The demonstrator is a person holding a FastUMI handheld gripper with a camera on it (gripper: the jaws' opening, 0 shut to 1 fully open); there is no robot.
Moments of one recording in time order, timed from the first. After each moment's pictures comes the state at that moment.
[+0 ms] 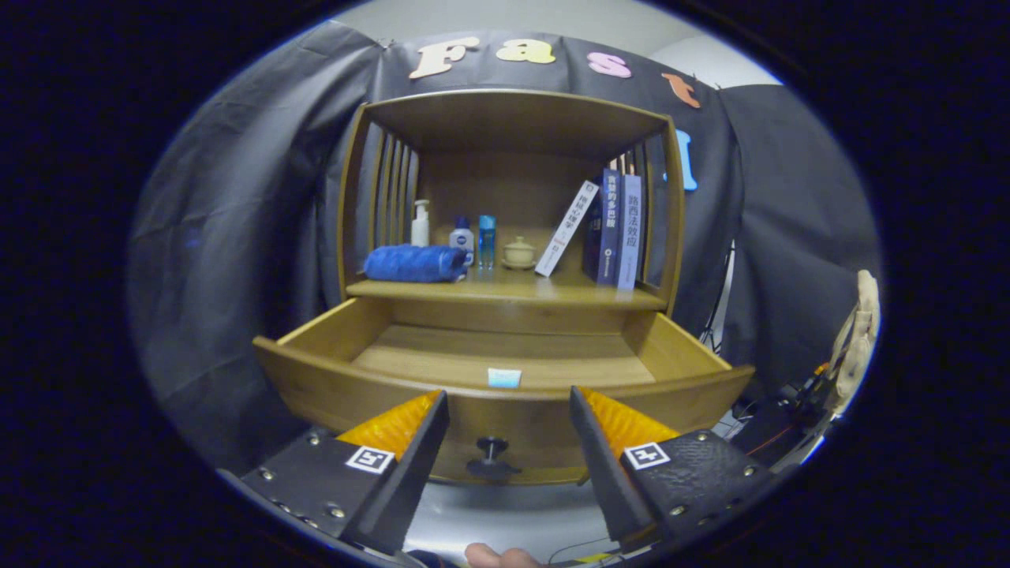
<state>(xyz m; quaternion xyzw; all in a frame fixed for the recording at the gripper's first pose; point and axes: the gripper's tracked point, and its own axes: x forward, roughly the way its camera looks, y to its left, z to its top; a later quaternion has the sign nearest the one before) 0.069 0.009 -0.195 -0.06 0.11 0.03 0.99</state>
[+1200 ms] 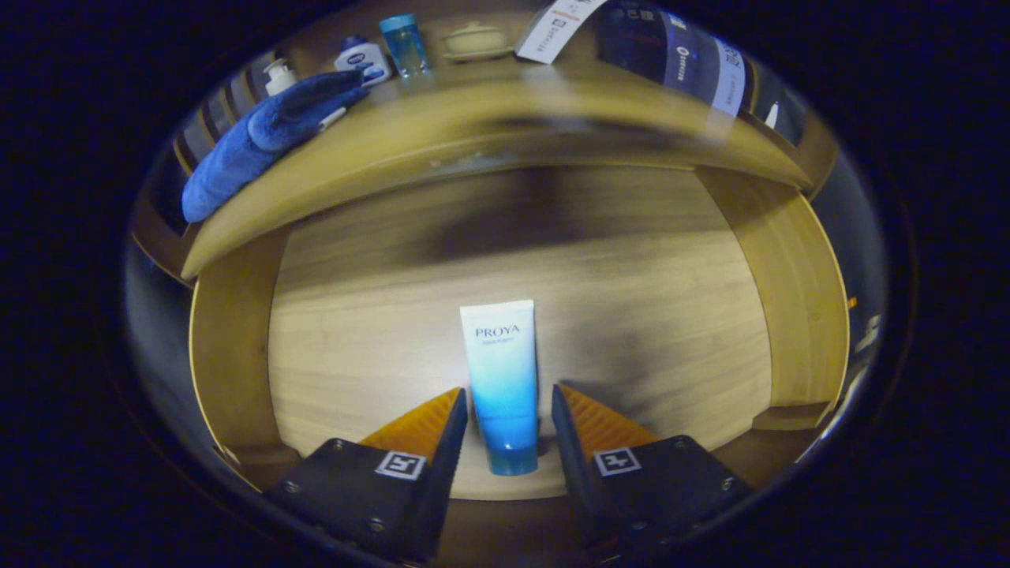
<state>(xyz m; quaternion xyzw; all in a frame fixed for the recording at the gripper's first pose) 0.193 0.012 -0.330 -0.02 0.56 -0.03 0.83</state>
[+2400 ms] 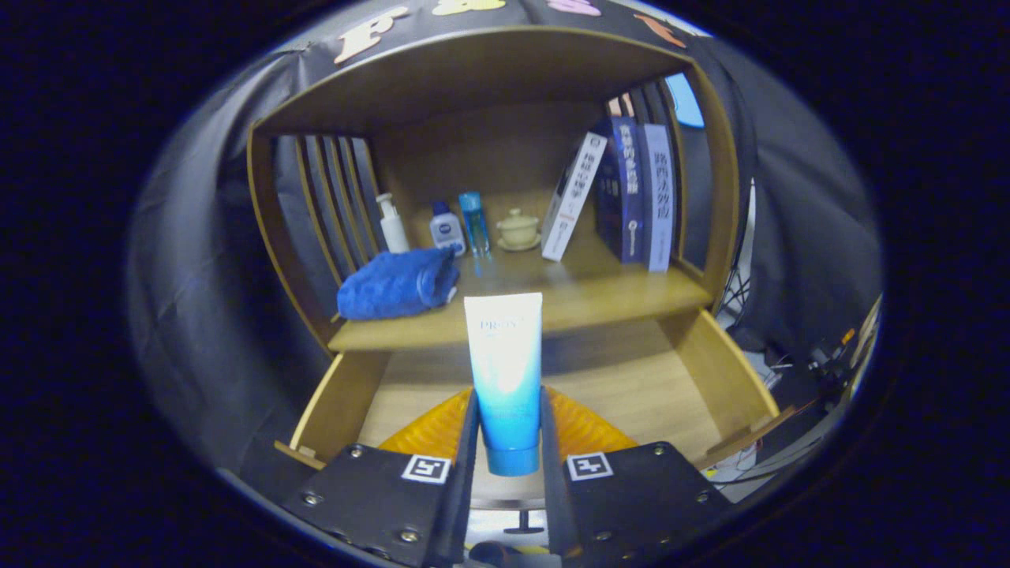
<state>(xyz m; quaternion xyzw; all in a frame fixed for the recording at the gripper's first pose) 0.163 0.025 -0.141 0.02 0.22 0.03 0.97</state>
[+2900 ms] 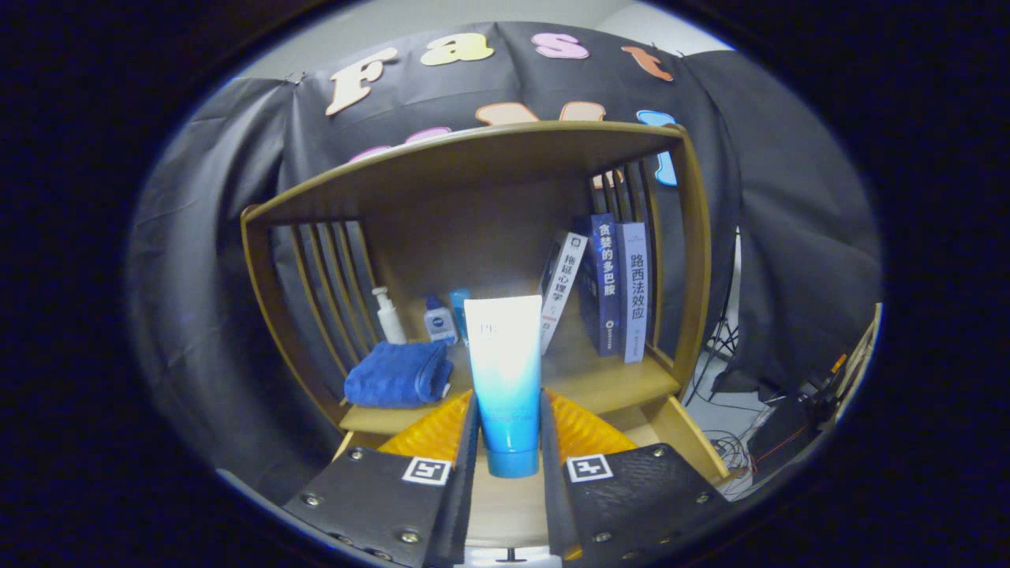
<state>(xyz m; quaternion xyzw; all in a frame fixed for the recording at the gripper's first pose) 0.201 -0.001 -0.040 0.04 0.14 0.01 0.99</state>
